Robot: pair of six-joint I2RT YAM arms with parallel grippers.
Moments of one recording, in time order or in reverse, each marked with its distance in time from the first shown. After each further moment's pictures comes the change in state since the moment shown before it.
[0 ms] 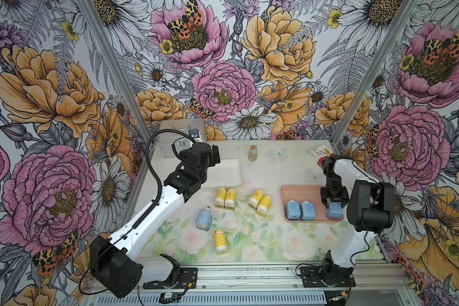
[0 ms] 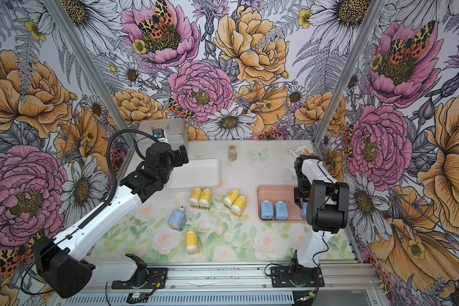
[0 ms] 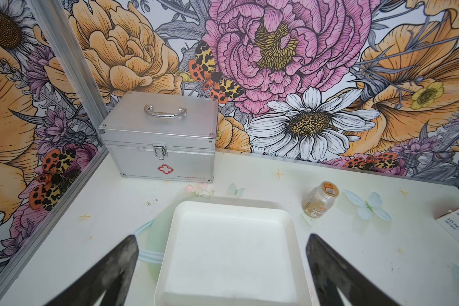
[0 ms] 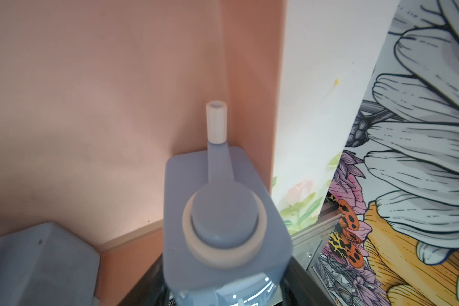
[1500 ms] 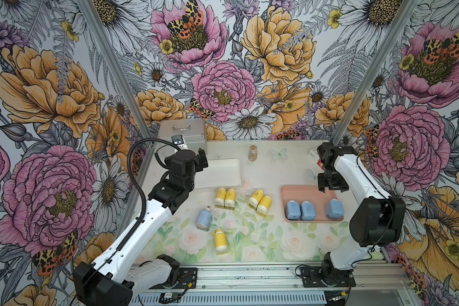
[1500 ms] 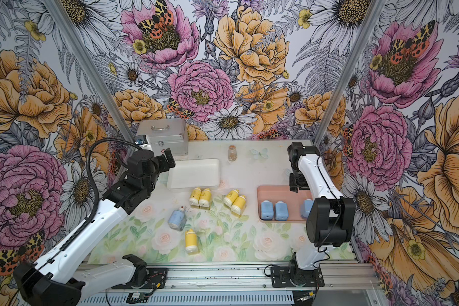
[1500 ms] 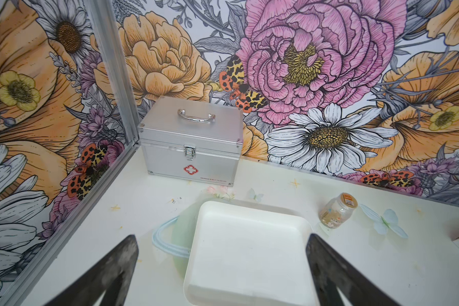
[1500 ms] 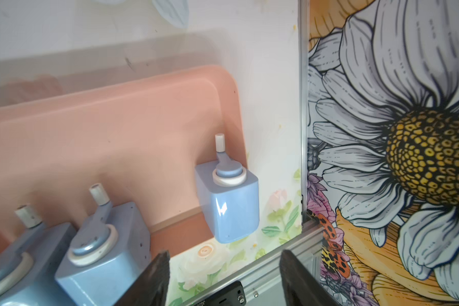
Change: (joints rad) left arm 0.100 -0.203 -0.135 -0.003 0.004 0.010; right arm 0.167 -0.196 0.164 -0.048 0.029 0.106
